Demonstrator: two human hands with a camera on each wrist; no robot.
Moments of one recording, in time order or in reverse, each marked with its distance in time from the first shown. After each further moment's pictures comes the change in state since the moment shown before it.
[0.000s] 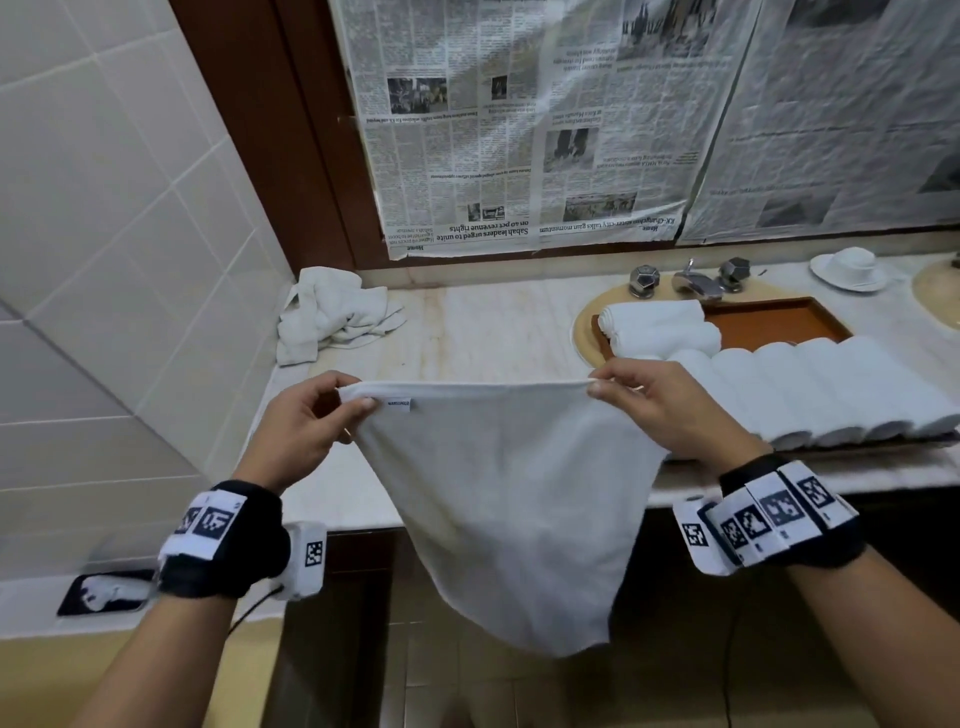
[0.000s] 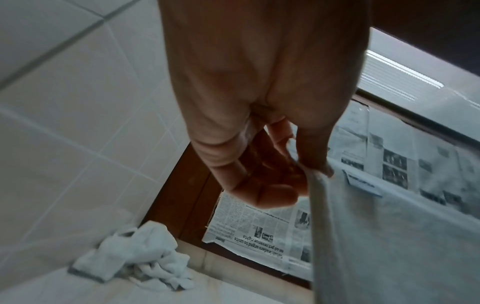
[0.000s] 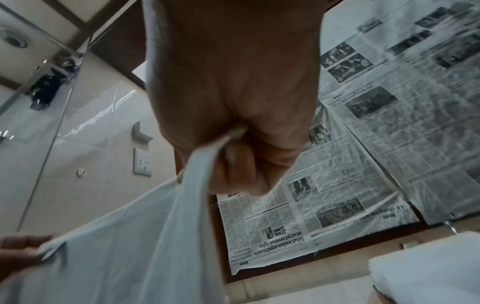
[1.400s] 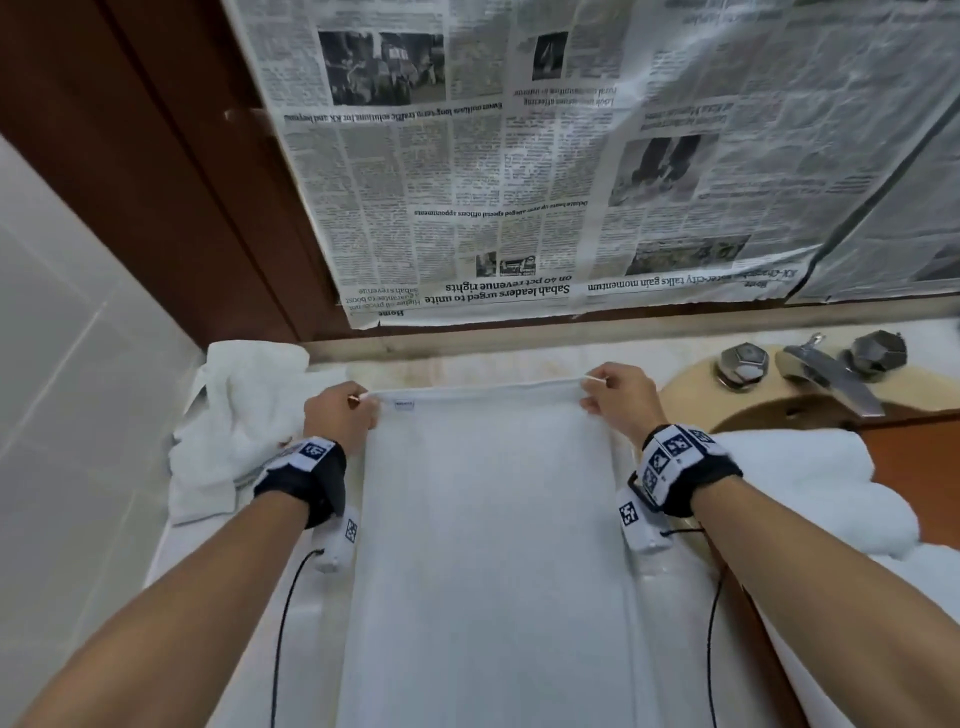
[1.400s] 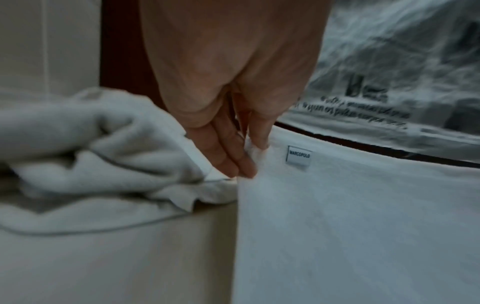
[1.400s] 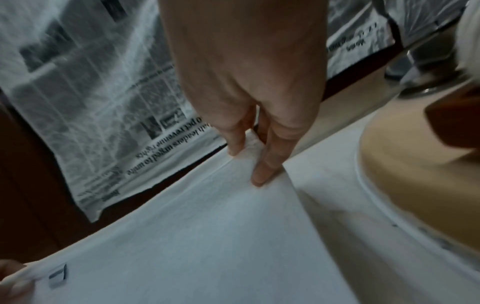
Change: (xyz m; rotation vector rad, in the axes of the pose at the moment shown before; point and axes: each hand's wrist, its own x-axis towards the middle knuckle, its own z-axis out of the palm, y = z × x) left_hand 0.408 -0.205 0.073 0.508 0.071 -0.396; right_hand 0.375 0.242 0.099 0.157 0.206 0.618
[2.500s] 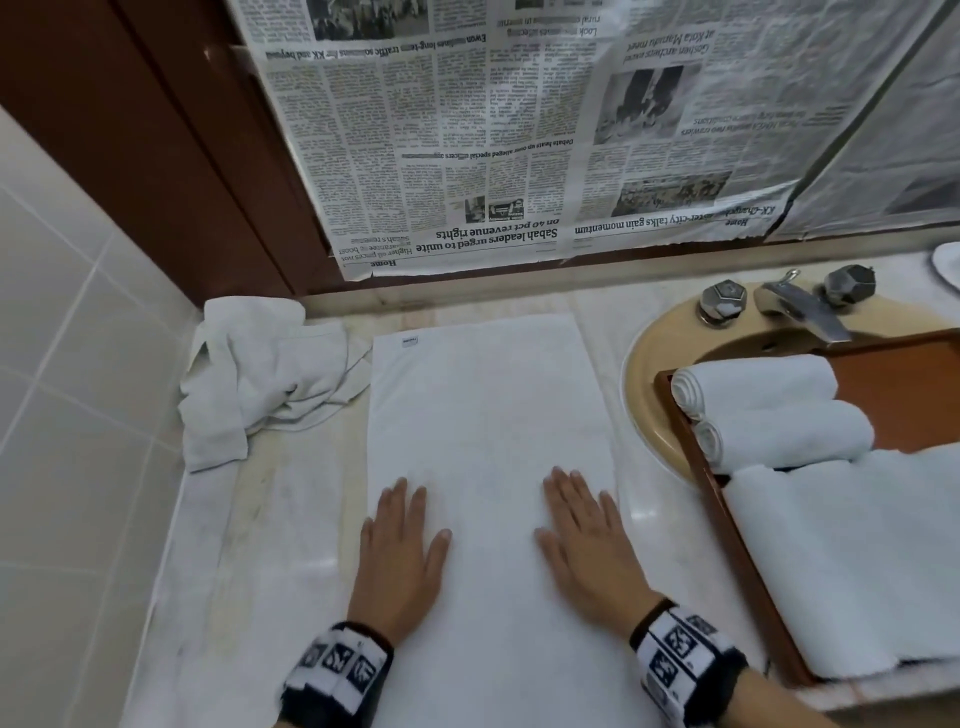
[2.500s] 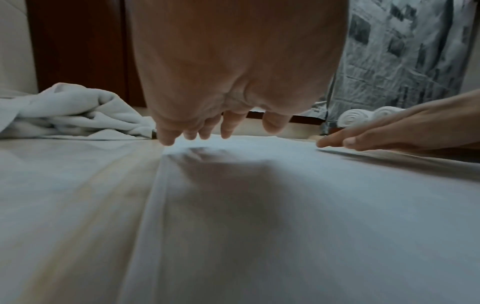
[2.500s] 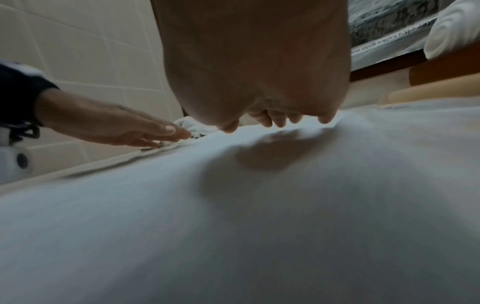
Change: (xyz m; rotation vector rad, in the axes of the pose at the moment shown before) left_hand -0.236 -0.054 0.051 0.252 -0.374 0.251; right_hand -0.240 0.086 0.050 -0.788 -0.394 -0.266
